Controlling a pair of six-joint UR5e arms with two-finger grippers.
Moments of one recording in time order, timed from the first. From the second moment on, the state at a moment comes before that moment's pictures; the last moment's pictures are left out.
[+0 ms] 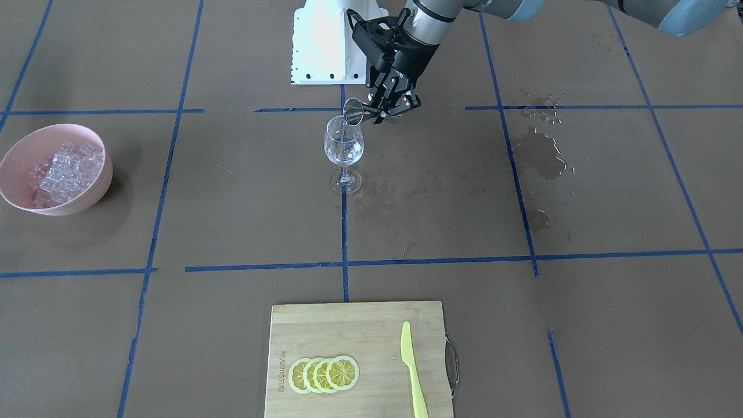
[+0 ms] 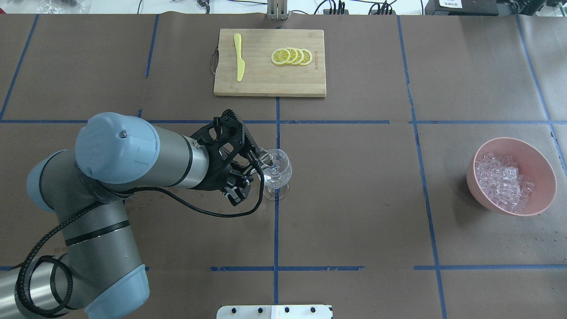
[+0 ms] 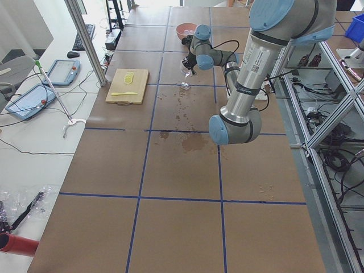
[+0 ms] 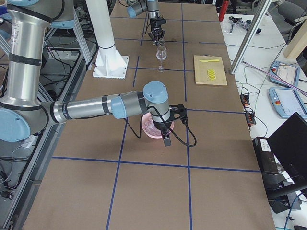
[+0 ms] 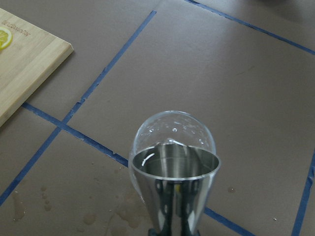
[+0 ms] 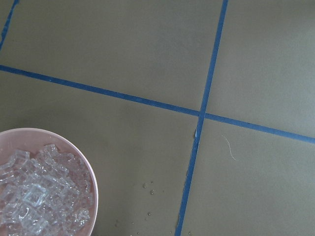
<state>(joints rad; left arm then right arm) -0.48 -2.11 -2.01 -1.76 -1.81 -0.30 1.55 -1.77 1.96 -1.49 2.30 -0.01</state>
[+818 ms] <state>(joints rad) -0.45 -2.22 -2.01 -1.49 -1.74 -0.29 1.55 -1.77 1.96 -1.49 2.30 -0.01</state>
